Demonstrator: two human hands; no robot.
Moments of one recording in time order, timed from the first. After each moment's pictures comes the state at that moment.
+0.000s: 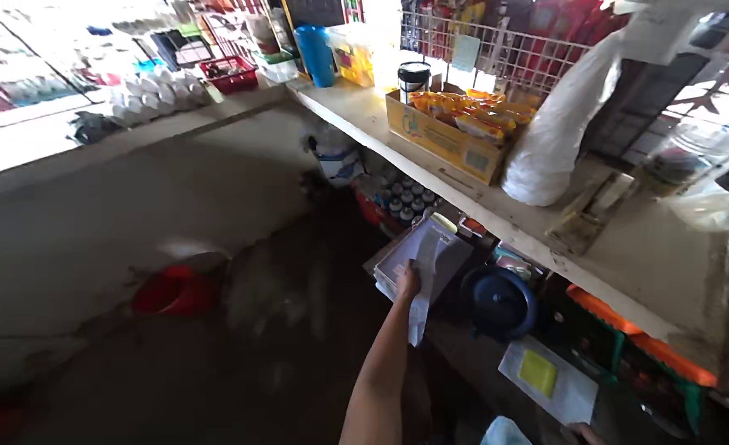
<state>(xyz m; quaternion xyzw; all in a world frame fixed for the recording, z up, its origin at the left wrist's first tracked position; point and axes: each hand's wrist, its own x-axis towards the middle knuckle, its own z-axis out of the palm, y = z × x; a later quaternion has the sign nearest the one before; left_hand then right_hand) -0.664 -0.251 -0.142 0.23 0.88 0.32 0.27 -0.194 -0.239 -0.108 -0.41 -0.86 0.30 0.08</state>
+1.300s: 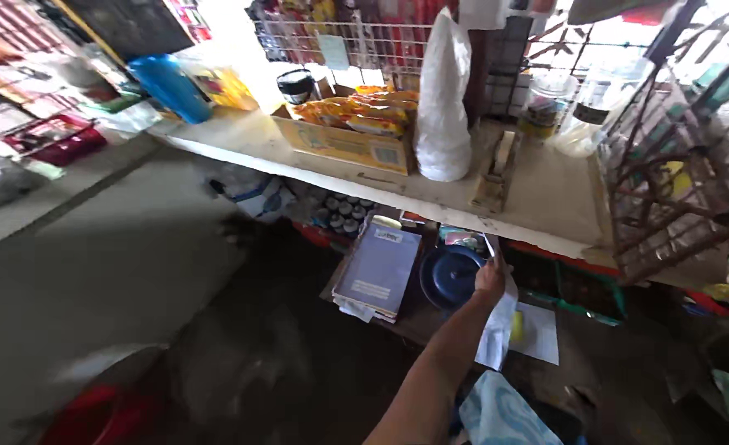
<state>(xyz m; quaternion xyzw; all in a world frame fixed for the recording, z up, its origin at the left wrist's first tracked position) -0.422 -0.120 -0.103 0.59 0.72 0.15 0.34 -0.170 -0.297 -0.116 -0.62 -0.69 0.34 0.16</state>
